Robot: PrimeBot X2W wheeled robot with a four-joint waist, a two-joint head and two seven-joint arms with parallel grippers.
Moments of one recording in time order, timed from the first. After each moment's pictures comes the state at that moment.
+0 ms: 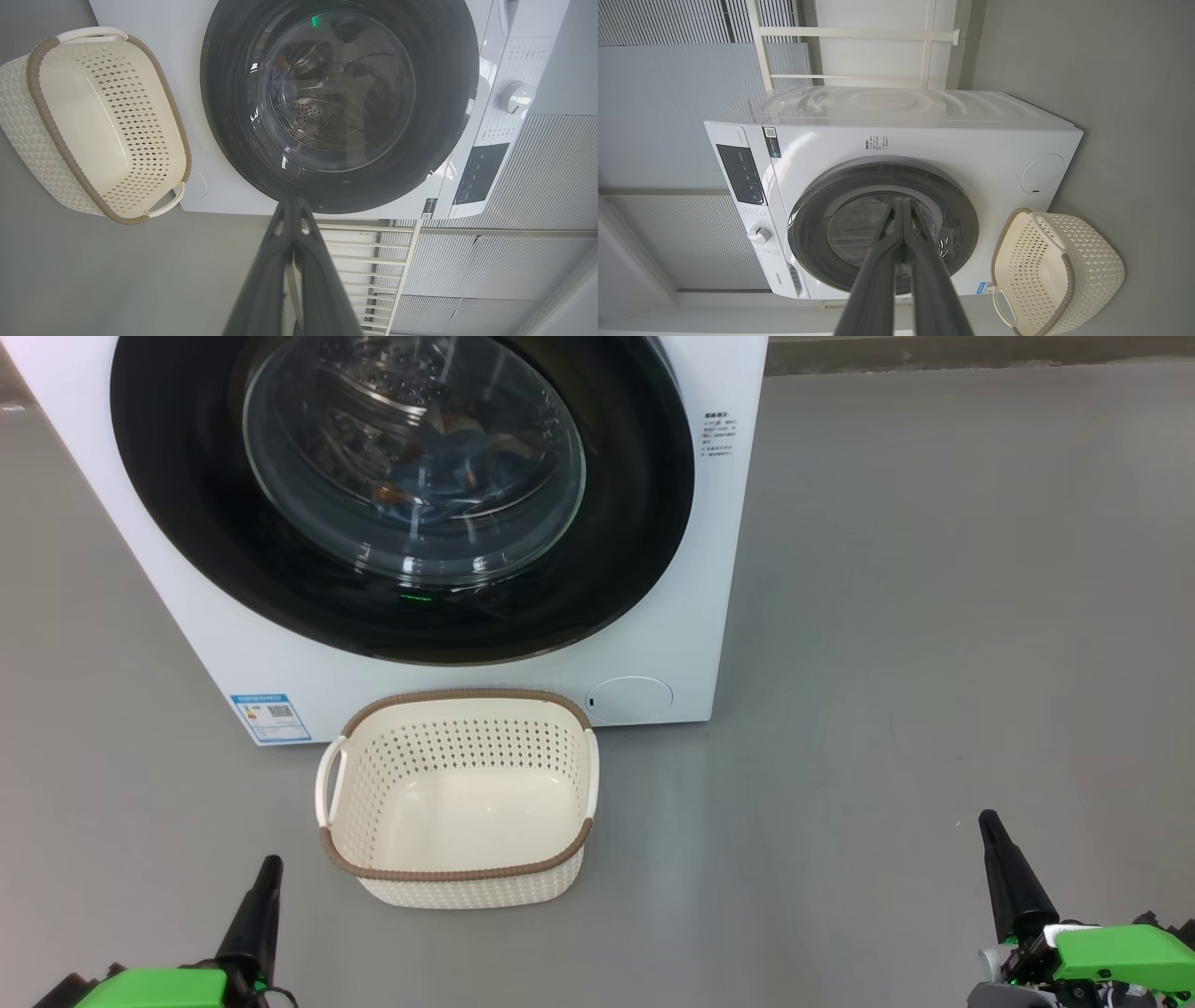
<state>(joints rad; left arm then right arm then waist) -0.07 0.03 0.08 0.27 -1.61 -0.12 0.11 -0.07 -0.05 -0.14 0.27 1.61 0.13 0.11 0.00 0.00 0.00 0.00</state>
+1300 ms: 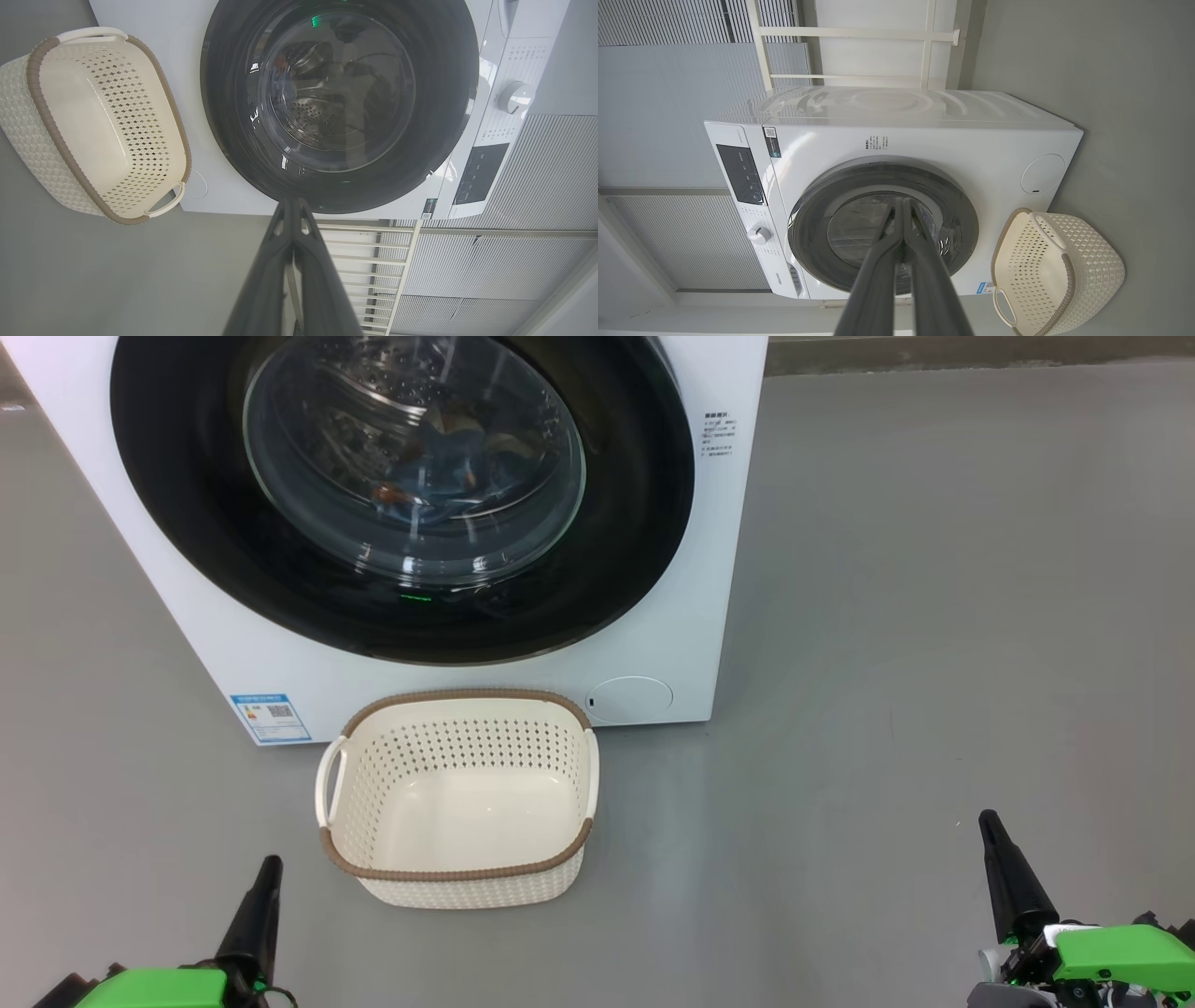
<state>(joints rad) -0.07 0.03 0.08 0.27 -1.61 -0.12 0.11 -0.07 -0.05 -0.14 0.27 1.61 0.13 0.11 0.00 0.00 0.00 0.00</state>
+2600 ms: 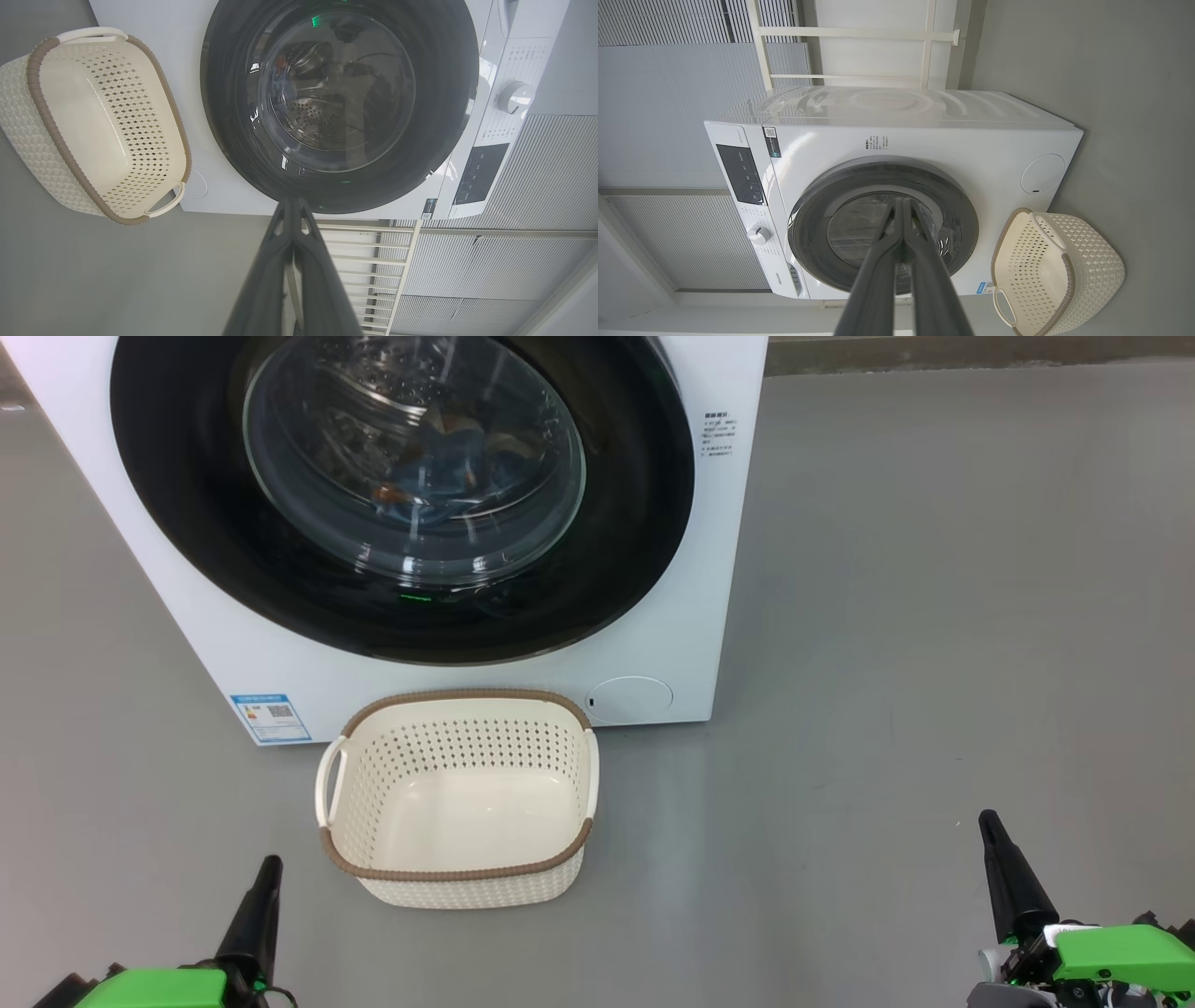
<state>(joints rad) -0.07 0.03 0.08 0.27 -1.61 -0.12 0.11 -0.07 -0.05 -0.14 0.27 1.61 0.13 0.11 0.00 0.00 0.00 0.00</state>
